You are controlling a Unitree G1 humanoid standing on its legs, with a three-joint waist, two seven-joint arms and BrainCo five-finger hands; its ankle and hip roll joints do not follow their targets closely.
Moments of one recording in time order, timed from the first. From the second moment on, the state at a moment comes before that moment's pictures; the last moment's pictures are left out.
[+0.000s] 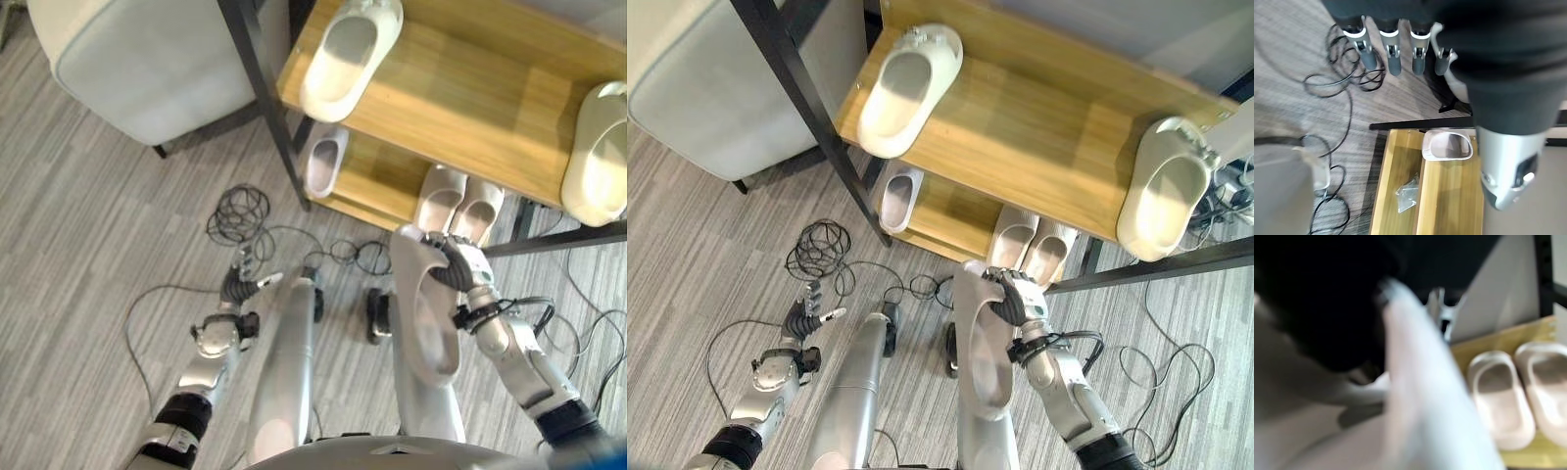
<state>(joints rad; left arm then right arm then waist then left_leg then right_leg) -0.10 0.38 -0.21 0.48 -0.32 -0.25 0.21 -0.07 -0.49 0.28 0.02 -0.61 0.00 -0.28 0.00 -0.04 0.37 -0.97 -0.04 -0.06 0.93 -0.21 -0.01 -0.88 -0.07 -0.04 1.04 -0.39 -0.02</state>
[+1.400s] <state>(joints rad) -0.11 0.44 -0.21 0.22 -0.38 -0.27 0.17 -0.63 -0.61 0.37 0.43 -0.63 0.09 -0.37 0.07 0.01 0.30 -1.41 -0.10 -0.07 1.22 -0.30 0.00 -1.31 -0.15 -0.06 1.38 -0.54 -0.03</state>
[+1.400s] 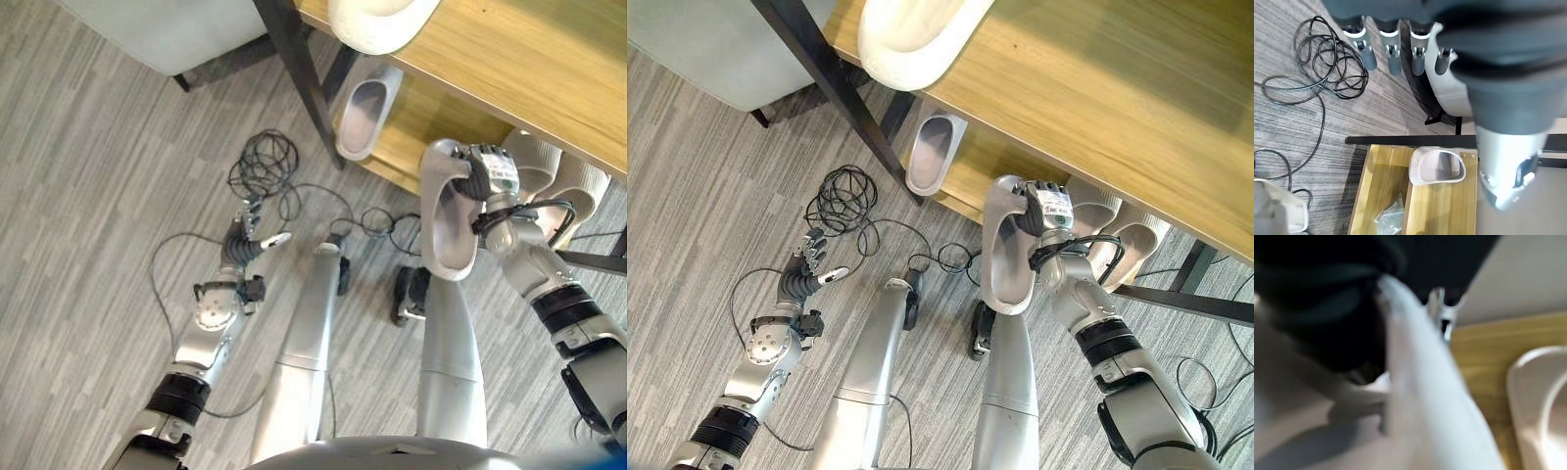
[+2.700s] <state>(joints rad) -0.08 0.53 -0.26 0.10 -0.51 -0.32 0.11 -1.04 -0.70 0.48 0.91 -0.49 0.17 -0.47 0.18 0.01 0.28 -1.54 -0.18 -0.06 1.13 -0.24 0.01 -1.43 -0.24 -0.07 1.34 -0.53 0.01</state>
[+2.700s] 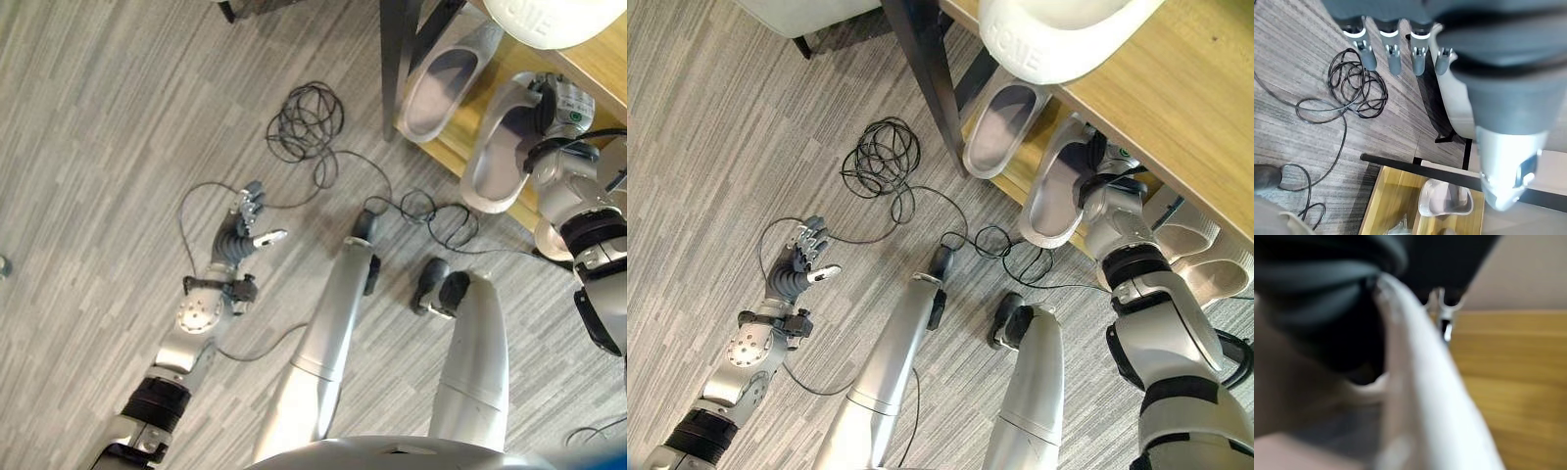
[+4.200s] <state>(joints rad) -0.17 0.56 -0.36 0.11 -0.49 -0.31 0.18 -1.19 -0.71 0.56 1.10 -0.38 0.18 -0.52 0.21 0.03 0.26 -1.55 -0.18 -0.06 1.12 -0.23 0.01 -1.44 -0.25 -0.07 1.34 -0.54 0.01</state>
